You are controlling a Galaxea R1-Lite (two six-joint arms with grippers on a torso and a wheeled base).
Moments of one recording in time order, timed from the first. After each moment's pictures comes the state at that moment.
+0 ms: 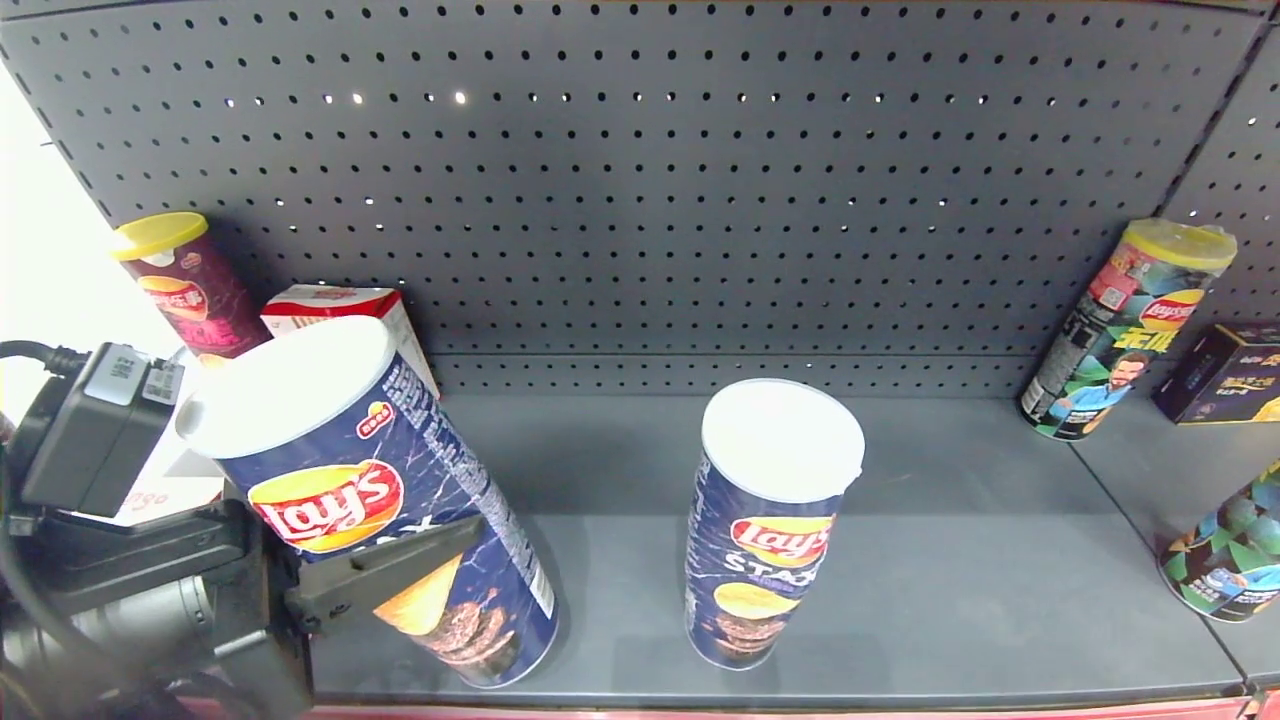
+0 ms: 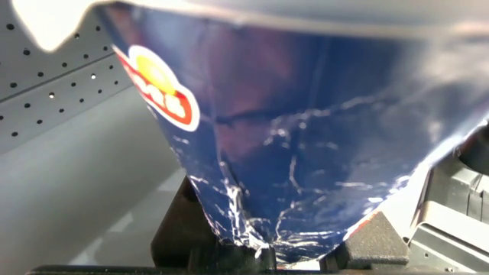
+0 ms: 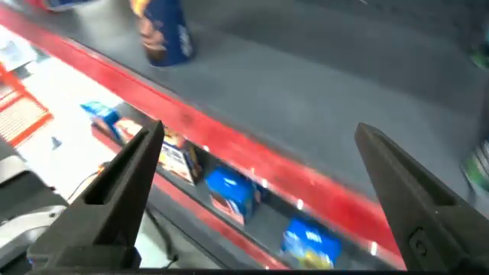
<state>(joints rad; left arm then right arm) -0.39 1.21 -0.39 -0.77 -0.57 0.01 0.48 0.31 -0.08 -0.18 0.11 -0.06</state>
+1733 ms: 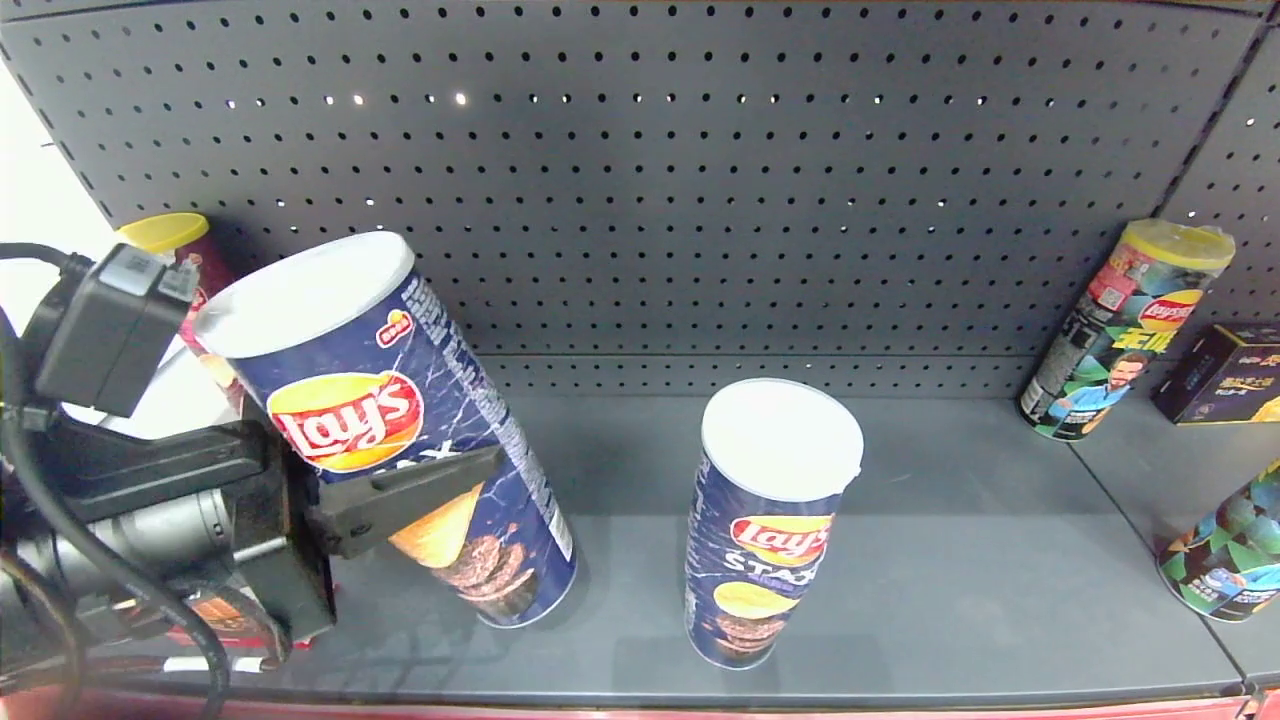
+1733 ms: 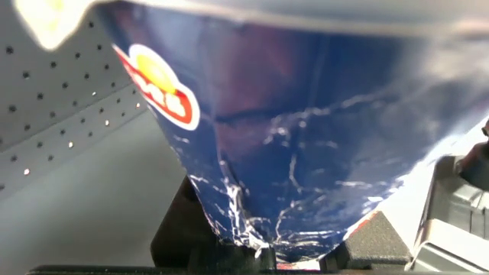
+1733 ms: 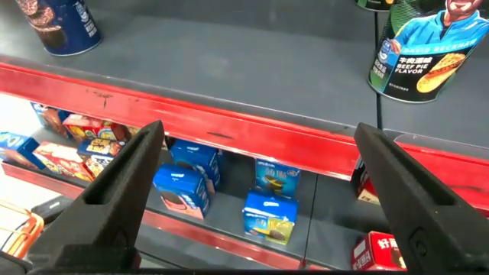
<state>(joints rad) -0.40 1.26 -0.55 -0.68 -0.57 0.01 0.33 0.00 0.00 0.00 -0.03 -0.02</state>
